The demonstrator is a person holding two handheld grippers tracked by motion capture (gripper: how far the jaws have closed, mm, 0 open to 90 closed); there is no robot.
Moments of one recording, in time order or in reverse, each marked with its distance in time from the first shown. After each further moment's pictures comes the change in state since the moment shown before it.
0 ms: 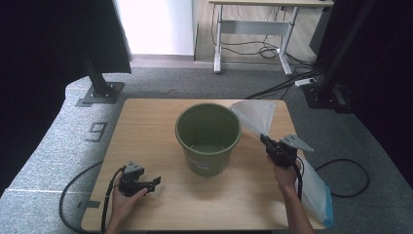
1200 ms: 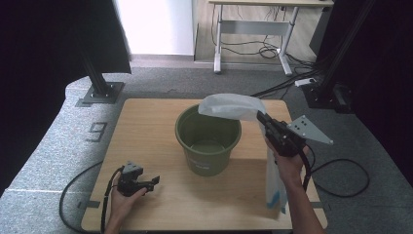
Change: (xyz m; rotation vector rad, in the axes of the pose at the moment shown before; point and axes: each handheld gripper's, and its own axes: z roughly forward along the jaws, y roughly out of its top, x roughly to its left) left arm 0.003 -0.001 -0.002 -0.001 0.005 -0.009; right arm 0.071 0.114 -0.053 -0.253 0.123 -0.137
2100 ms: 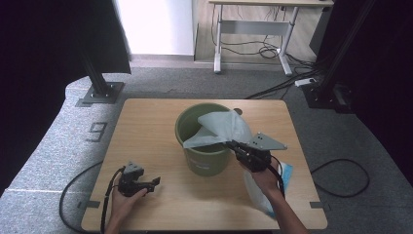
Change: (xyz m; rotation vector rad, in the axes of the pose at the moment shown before) left arm -0.001 -0.001 0.003 0.018 -0.008 0.008; right arm 0.040 -0.072 0.036 0.298 0.206 -0.024
